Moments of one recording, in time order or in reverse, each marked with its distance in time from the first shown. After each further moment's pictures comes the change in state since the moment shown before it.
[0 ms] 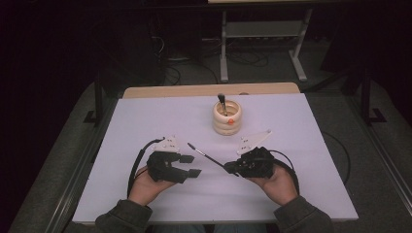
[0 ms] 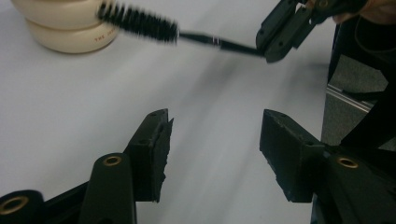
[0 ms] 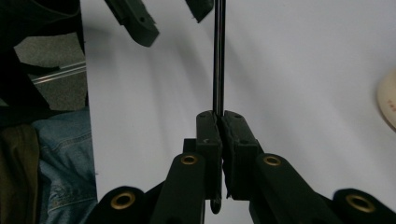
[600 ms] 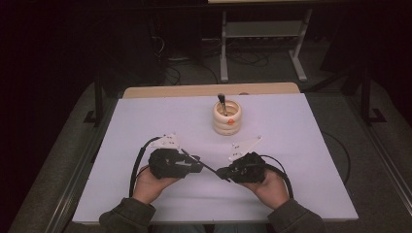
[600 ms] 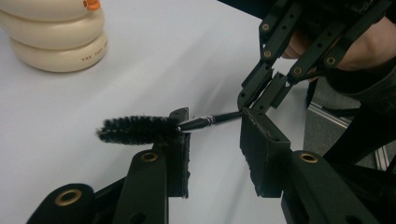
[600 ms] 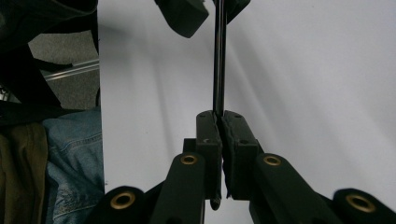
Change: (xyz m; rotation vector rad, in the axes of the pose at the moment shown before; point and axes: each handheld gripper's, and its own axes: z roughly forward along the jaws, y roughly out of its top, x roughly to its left) left arm 0.003 0.004 -0.001 -0.059 -0.060 -0.021; right arm 0.009 0.000 0.021 -0.001 0.038 -0.038
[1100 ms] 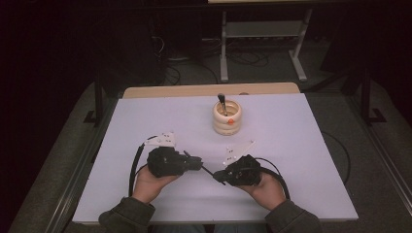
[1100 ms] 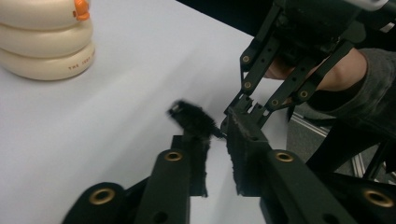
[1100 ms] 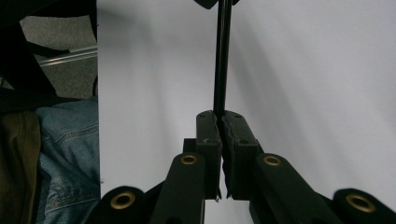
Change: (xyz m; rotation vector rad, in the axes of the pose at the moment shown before) left arm 0.003 0.001 -0.005 -0.041 -0.064 -0.020; right arm 0.004 0.001 0.013 0.035 -0.005 -0.064
